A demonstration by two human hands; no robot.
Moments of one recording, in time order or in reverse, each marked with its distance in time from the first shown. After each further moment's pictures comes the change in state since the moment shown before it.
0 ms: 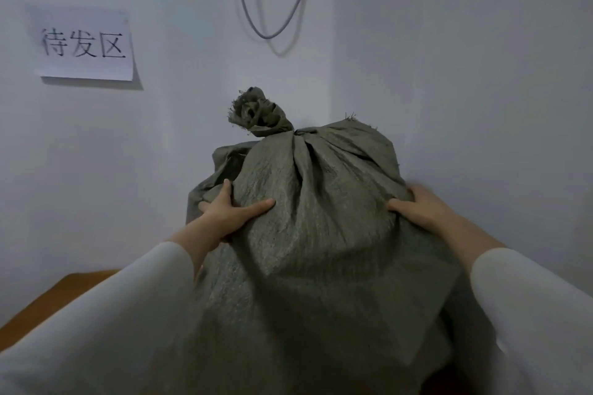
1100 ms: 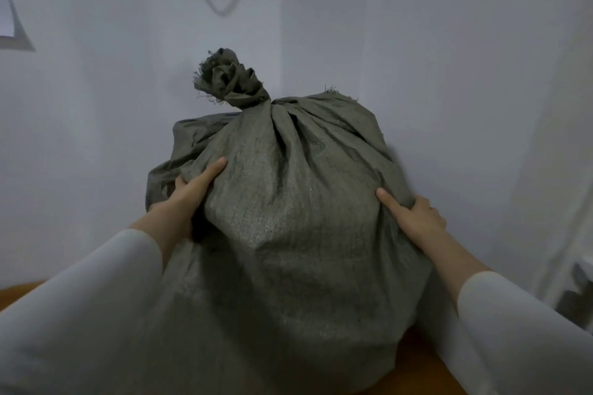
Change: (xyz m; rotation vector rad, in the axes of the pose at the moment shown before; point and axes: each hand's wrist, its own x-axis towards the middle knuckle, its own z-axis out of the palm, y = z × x) left_hand 0.057 -0.011 0.027 -0.414 -0.108 -0.165; right_hand -0.025 0.065 0.036 -0.005 0.283 0.399
